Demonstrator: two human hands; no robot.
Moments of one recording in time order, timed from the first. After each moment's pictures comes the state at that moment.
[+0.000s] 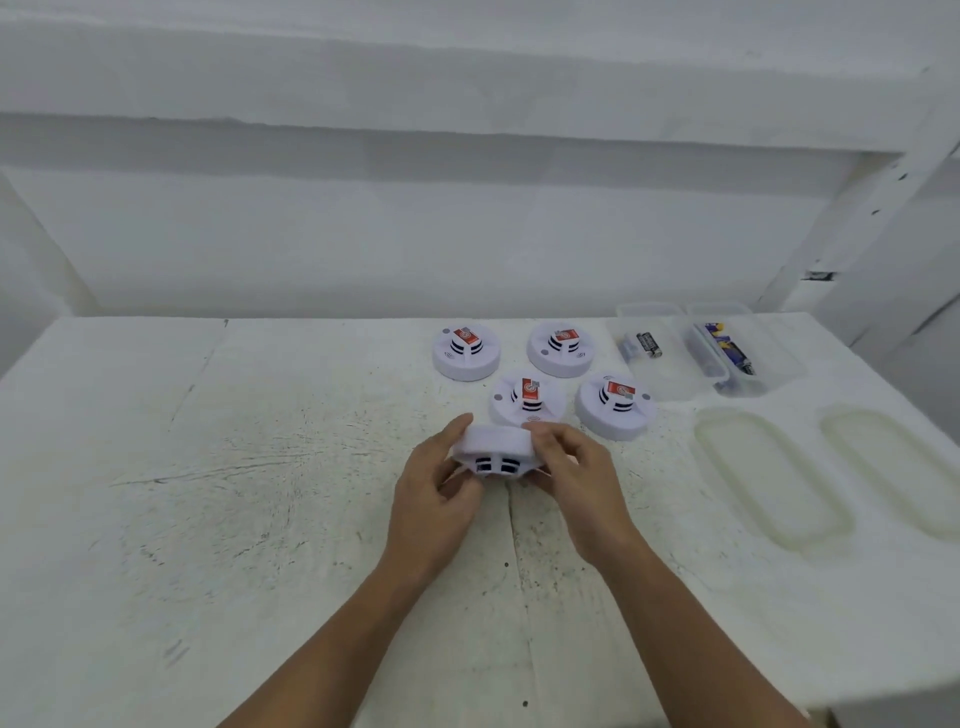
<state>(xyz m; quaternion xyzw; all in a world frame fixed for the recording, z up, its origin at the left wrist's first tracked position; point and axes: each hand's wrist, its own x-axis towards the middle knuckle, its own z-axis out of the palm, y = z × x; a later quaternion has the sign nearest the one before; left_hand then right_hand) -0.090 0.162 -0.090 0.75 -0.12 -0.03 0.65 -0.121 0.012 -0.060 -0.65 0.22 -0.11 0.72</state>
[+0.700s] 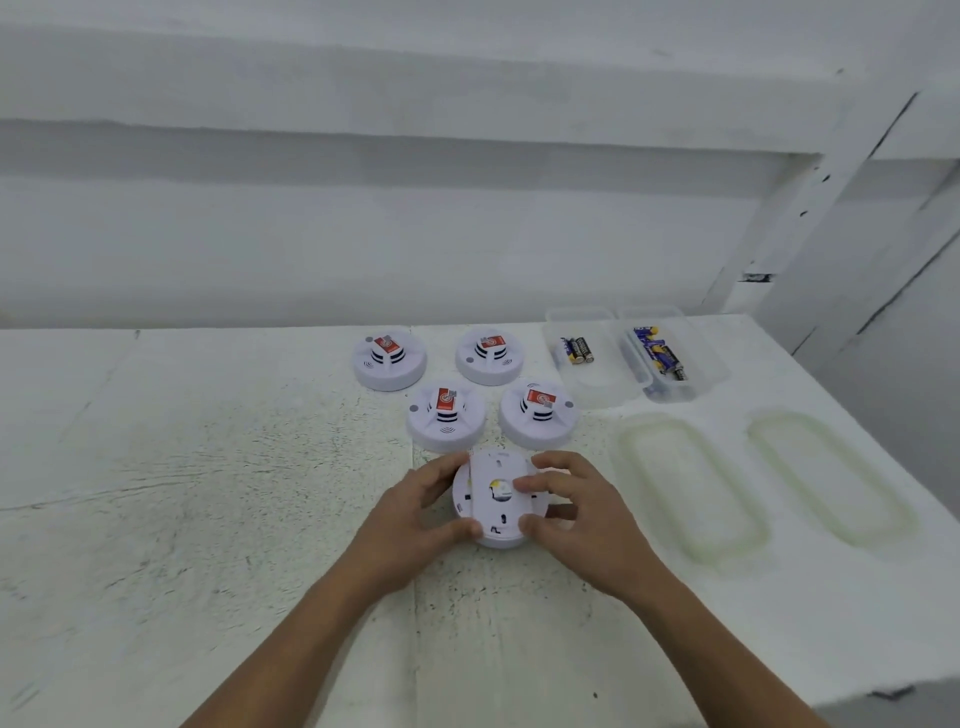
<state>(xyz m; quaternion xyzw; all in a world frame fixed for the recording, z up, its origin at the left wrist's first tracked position) -0.098 0.101 -0.086 0.78 -0.21 -0.20 0.55 -0.175 -0.097 -0.066 -0.88 0.08 -0.06 0.47</state>
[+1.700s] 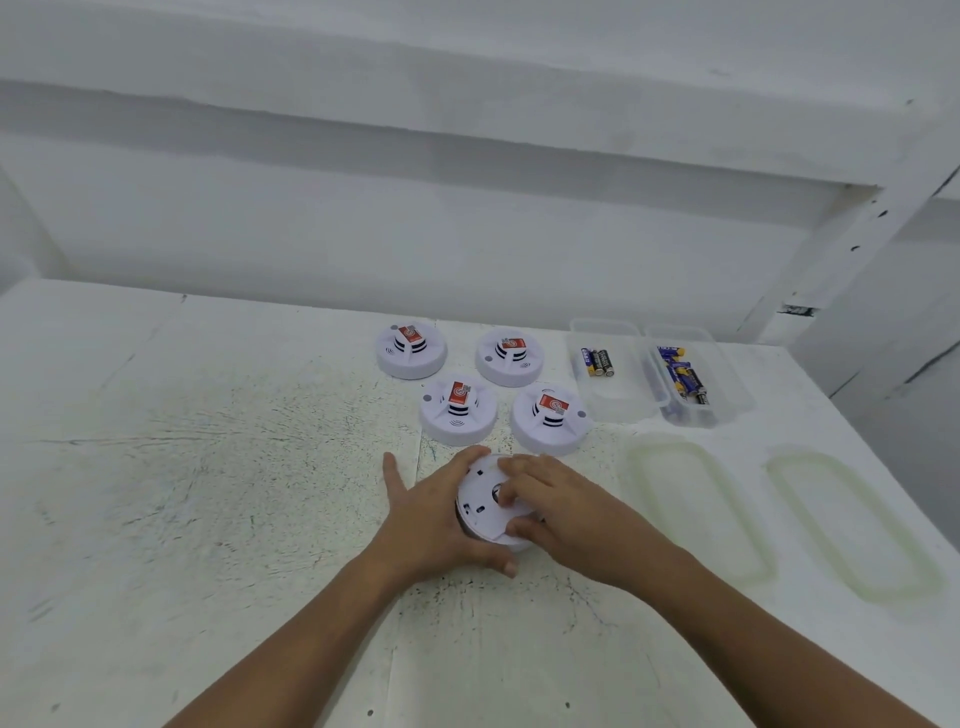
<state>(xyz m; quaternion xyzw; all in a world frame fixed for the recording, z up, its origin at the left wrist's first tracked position) -0.115 0.072 -0.087 0.90 -0.25 -0.11 0.35 -0.156 -0.113 -0.042 -0.96 -0.24 0.02 0.14</state>
